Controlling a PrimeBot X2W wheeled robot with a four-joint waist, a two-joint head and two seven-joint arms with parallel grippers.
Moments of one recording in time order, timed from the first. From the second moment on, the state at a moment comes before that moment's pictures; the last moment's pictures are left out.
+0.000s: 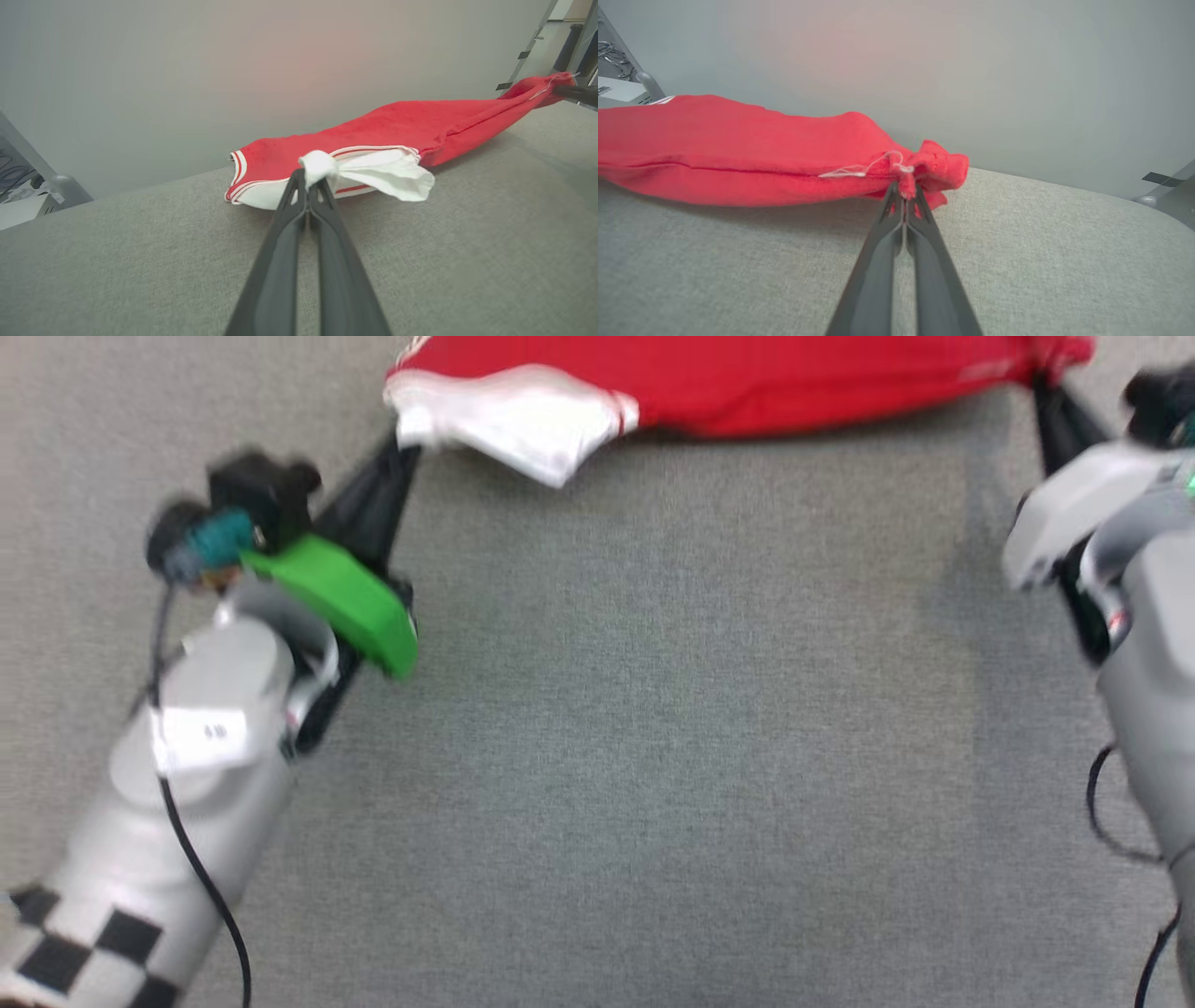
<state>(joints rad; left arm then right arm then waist) -0.82 0.43 -0.63 0.51 -0.63 -0.13 -0.26 -1.02 -0.28 0.22 0.99 0.20 0.14 -0.25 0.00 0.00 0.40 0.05</state>
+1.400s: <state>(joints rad) -0.01 0.71 -0.83 -0.04 -0.81 -0.04 -0.01 -0.04 -0.61 0.37 0.30 0.89 0.14 0.22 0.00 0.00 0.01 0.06</state>
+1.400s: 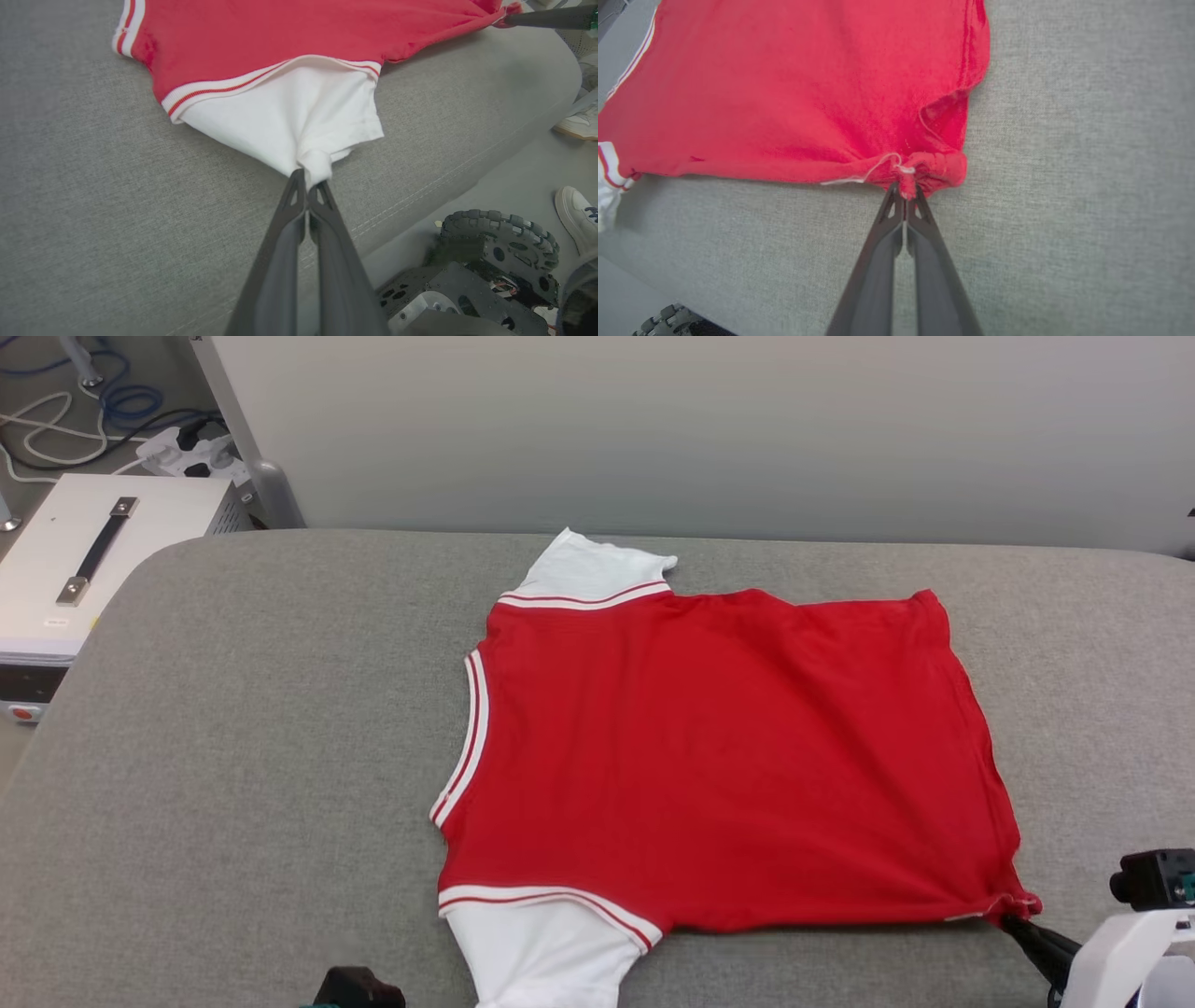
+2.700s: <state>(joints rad) -0.48 0.60 -0.73 0.29 -0.76 -0.10 -0.08 -0.27 -0.41 0.11 0.18 0.58 0.13 0.47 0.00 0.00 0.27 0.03</state>
